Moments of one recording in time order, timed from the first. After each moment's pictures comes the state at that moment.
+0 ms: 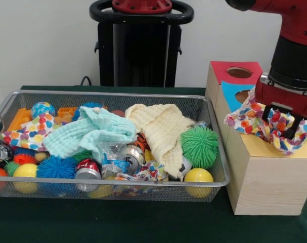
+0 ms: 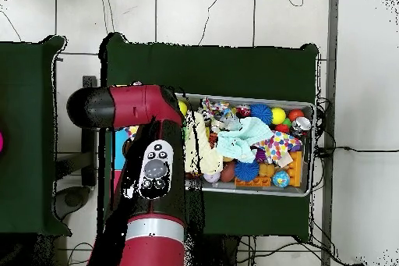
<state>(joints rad) 0.16 -0.44 -0.14 1.23 0.06 0.75 2.34</state>
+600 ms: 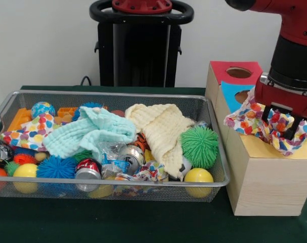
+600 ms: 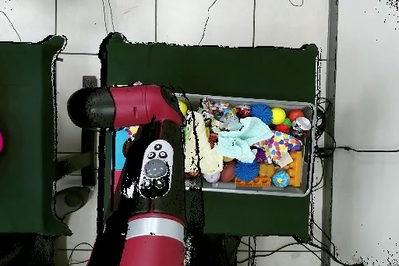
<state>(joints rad) 0.16 -0.43 -0.14 1.22 0.06 0.74 2.34</state>
